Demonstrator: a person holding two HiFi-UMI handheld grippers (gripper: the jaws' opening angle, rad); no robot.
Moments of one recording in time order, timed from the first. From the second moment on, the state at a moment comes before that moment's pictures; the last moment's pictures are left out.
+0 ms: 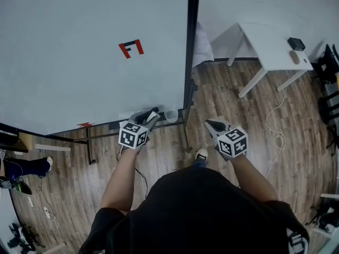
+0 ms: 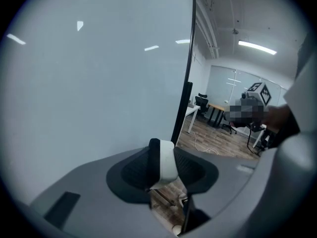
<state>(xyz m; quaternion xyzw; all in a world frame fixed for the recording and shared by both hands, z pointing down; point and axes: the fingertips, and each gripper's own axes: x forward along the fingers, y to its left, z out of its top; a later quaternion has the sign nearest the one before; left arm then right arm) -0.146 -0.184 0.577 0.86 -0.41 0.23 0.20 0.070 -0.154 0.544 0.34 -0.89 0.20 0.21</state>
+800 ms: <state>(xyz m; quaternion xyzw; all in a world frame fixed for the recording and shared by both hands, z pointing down) -0.203 -0.144 0.583 0.85 -0.44 0.22 0.21 0.035 -0.133 0.544 0.33 -0.90 0.19 0.23</state>
